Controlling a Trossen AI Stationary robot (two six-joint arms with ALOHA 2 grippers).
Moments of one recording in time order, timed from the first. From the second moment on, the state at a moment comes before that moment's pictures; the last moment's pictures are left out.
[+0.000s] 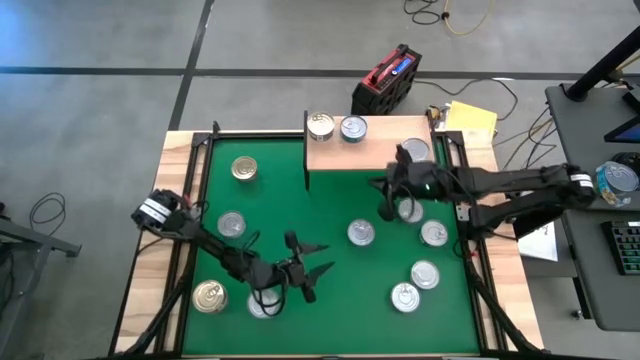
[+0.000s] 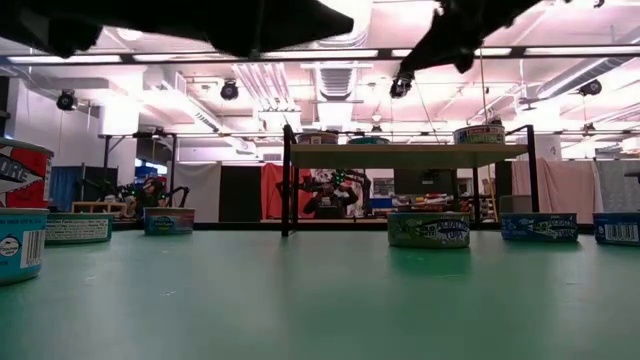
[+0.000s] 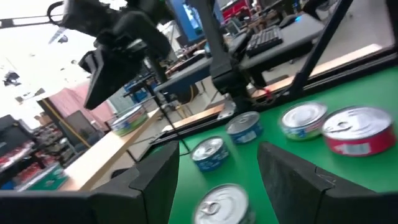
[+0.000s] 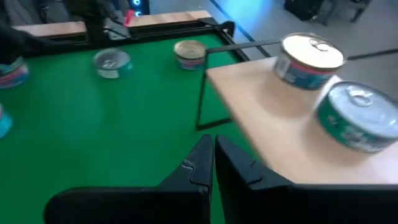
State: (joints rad) left arm -0.53 1.86 0.81 1.10 -0.86 0.48; right arm -0.04 1.09 0.85 -0.23 0.29 0.09
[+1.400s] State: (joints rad) left arm -0.58 1.77 1.47 -1.01 -0.32 -0.69; right arm 0.50 1.20 0.66 -0.01 0.69 0.36
